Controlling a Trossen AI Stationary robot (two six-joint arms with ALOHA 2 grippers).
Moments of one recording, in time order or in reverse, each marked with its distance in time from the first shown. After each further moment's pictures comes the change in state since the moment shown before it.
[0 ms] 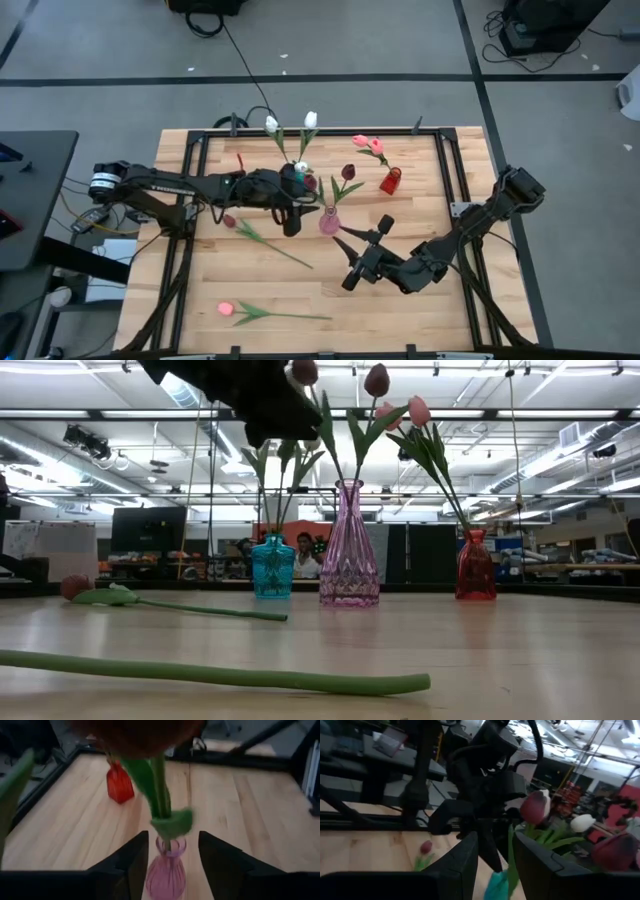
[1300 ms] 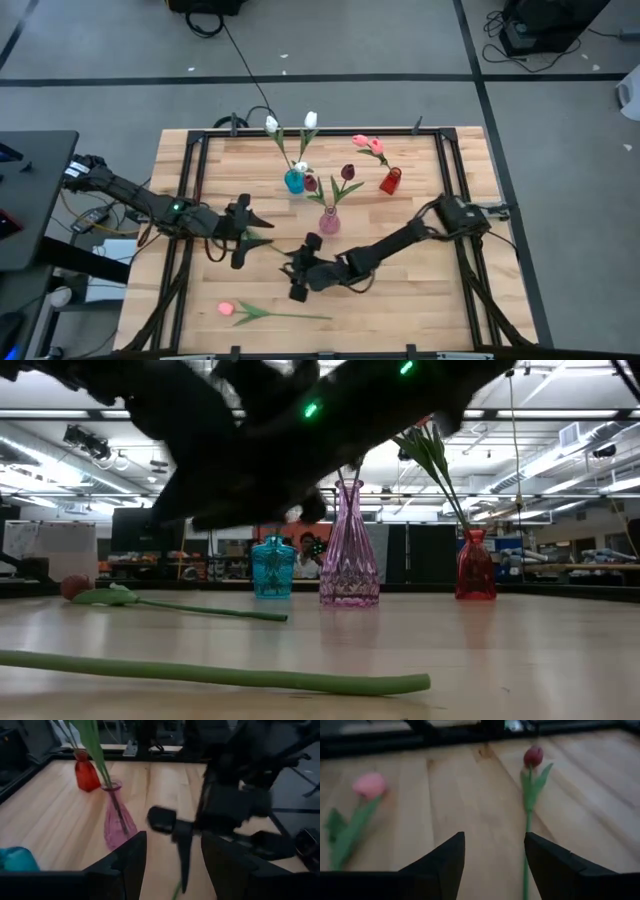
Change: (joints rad) left arm -0.406 -0.503 -0.431 0.029 -0.266 -0.104; right arm -0.244 0.615 0.376 -0.281 -0.625 0.652
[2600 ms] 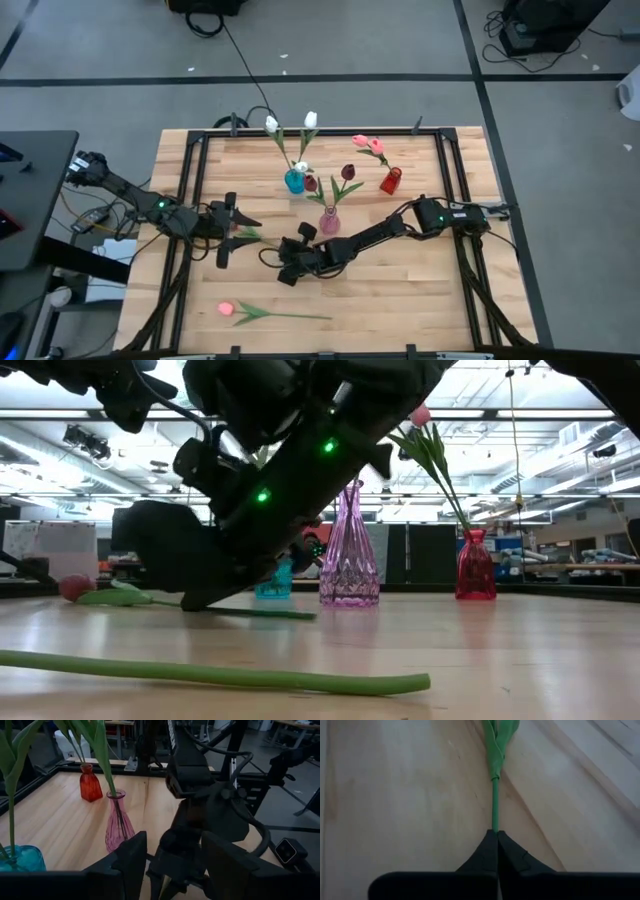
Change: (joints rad) left arm -0.101 -0.186 -0.059 -0.043 -0.100 -0.033; right arm -0.098 0.178 0.249 -0.390 -0.070 0.118
